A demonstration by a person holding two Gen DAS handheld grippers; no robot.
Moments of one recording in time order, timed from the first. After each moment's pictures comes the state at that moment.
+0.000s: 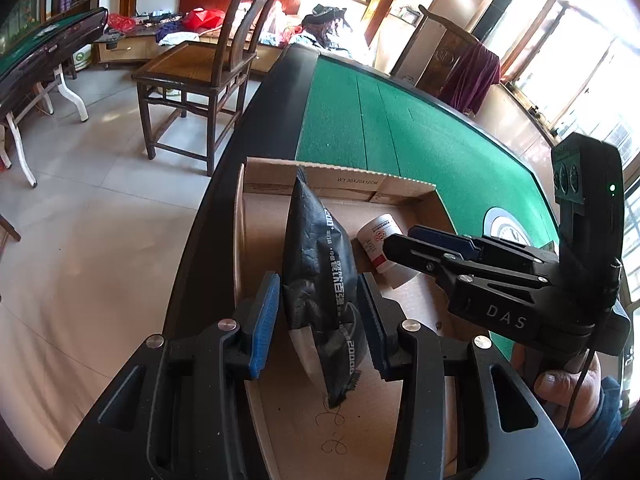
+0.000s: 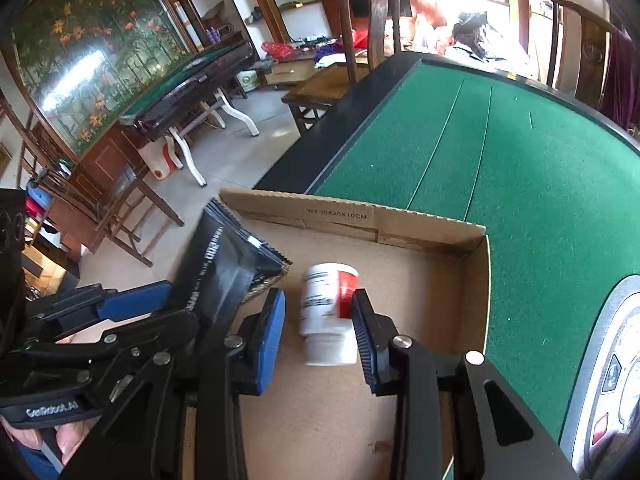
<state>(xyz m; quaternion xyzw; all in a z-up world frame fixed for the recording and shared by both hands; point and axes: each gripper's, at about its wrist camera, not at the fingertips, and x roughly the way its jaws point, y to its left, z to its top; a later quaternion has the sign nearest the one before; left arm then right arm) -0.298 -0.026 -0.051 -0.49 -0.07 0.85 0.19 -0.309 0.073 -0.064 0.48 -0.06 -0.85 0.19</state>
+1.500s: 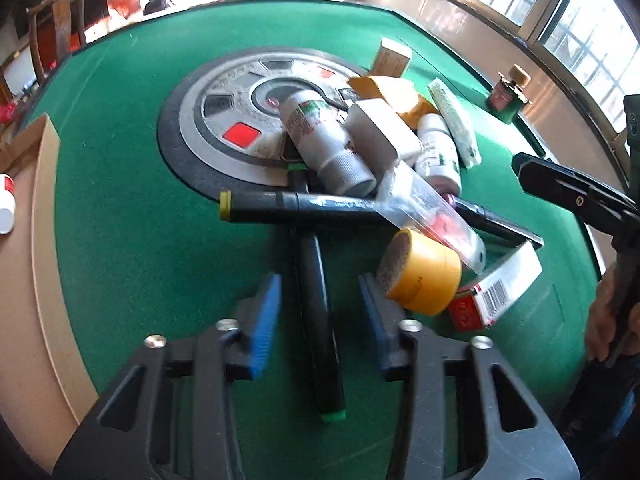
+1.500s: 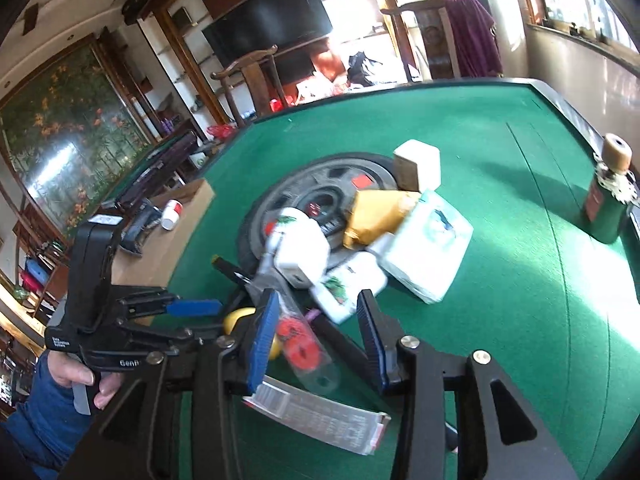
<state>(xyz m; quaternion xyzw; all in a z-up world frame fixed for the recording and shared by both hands) -0.132 0.283 -0.099 -0.51 0.13 0.78 0.33 -0.037 0.428 -0.056 0.40 -0.15 -0.90 0.09</state>
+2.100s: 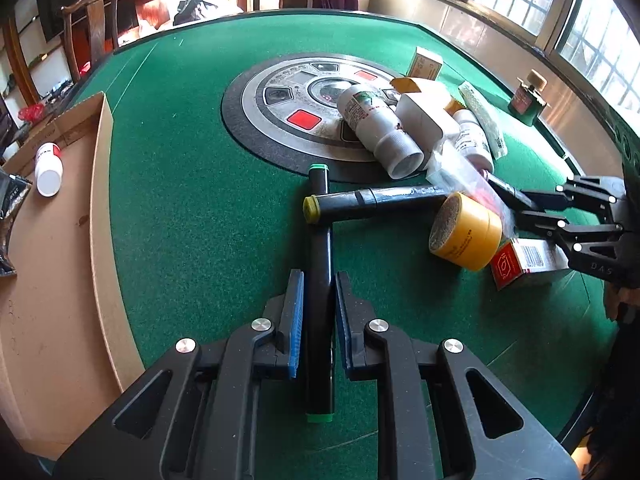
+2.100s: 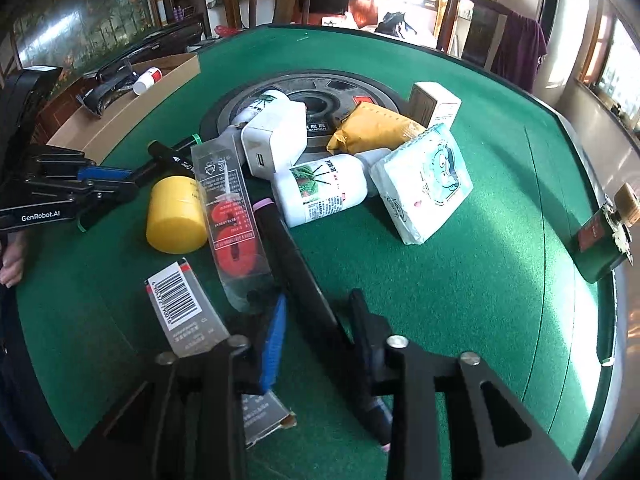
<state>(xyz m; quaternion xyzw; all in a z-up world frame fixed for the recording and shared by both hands) -0.124 0.239 -0.102 -0.48 0.12 0.81 0.30 -0.035 0.401 -0.101 0.48 0.05 -0.87 0.09</state>
